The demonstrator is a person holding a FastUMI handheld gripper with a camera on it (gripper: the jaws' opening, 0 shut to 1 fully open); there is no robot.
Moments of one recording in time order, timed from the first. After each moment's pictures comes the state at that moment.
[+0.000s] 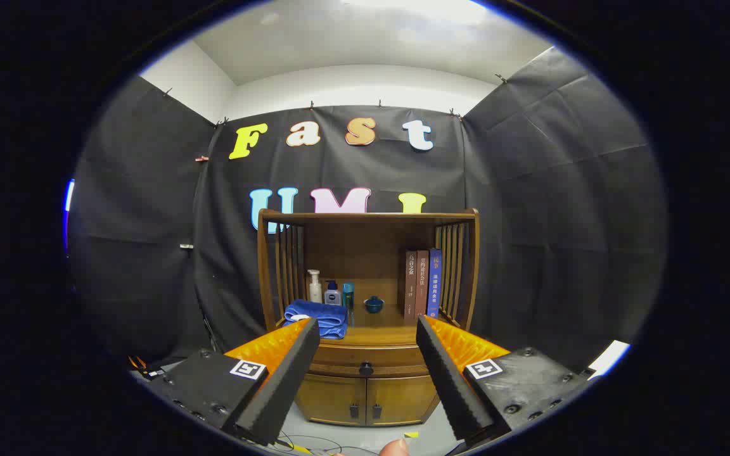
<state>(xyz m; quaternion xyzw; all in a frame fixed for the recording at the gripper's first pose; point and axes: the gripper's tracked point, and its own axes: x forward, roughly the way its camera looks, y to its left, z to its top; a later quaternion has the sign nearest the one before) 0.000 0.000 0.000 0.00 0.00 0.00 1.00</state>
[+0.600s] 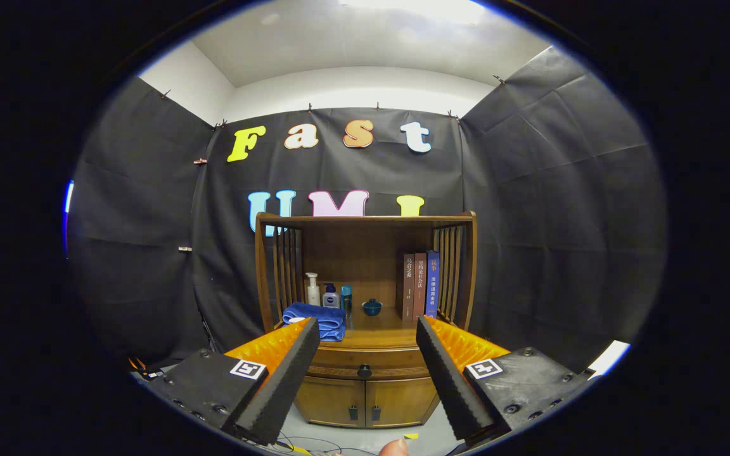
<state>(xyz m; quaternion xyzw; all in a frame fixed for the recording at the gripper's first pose) 0.000 -0.004 0.006 0.00 -0.01 0.00 1.00</state>
